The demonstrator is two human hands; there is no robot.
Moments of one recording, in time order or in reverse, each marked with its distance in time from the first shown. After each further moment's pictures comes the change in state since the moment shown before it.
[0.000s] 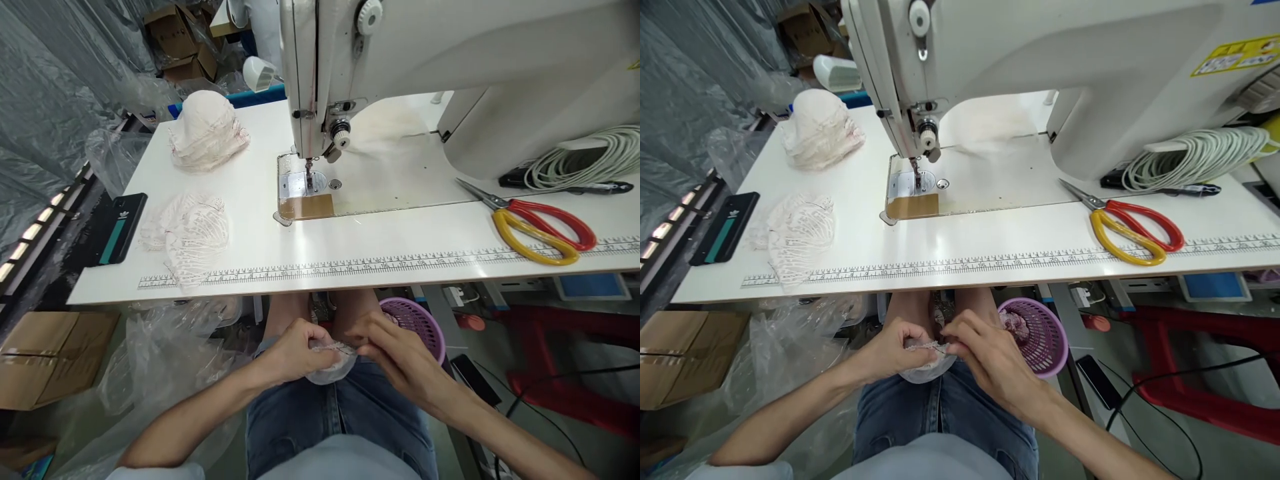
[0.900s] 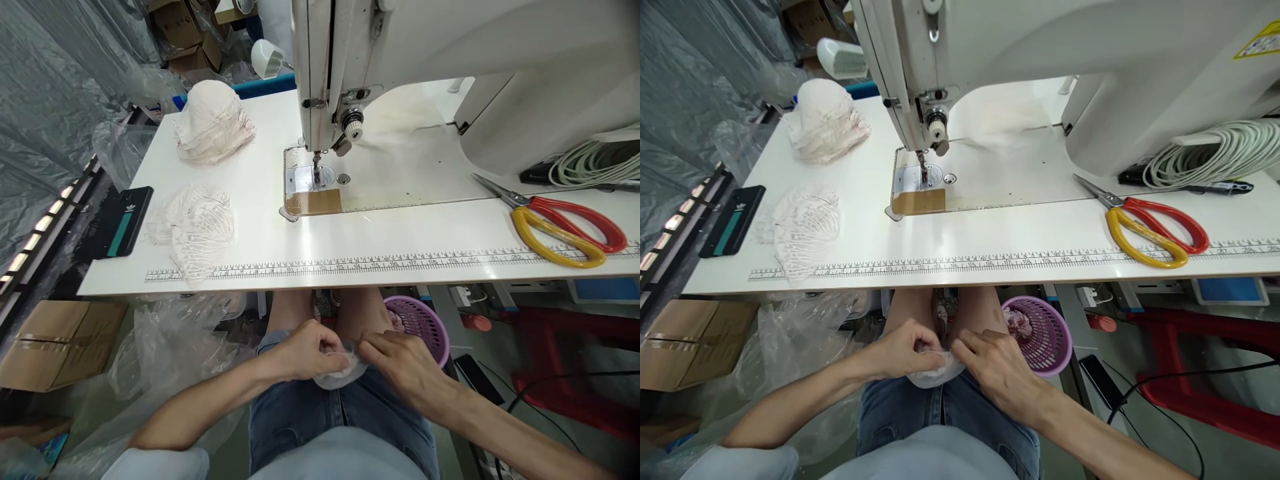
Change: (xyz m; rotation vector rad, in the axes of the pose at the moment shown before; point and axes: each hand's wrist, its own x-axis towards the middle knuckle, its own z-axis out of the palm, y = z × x) left_hand 0.006 -0.002 0.003 0.098 -0.114 0.047; right_hand -0.011 0.014 0.022 -0.369 -0.153 -0.152
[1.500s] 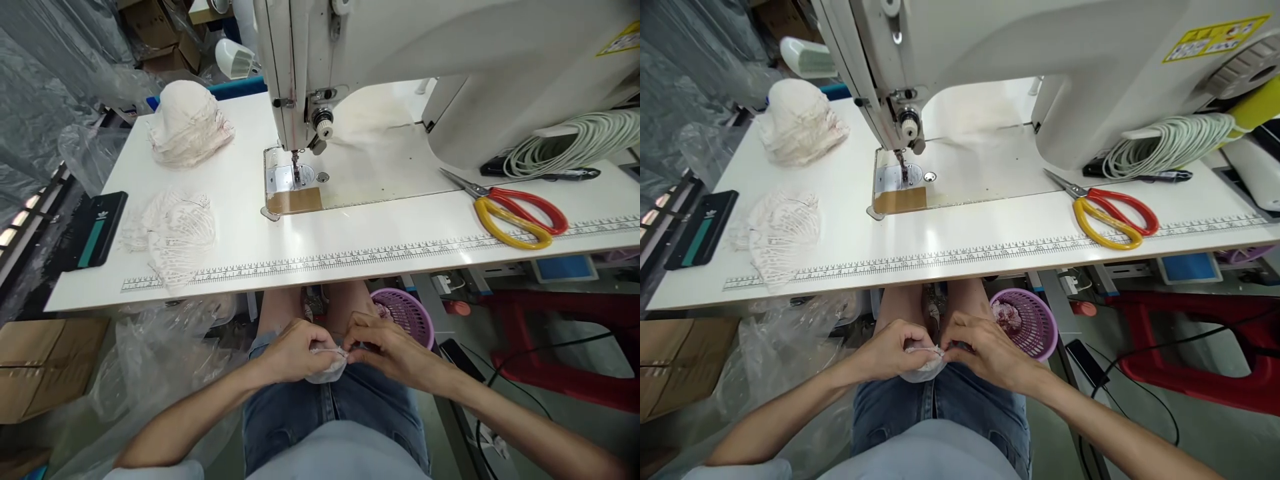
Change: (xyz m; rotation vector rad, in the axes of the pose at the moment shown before) left_hand 0.000 -0.003 0.004 0.212 0.014 0.067; right_hand 0.002 0.006 -0.019 0.473 -0.102 0.214
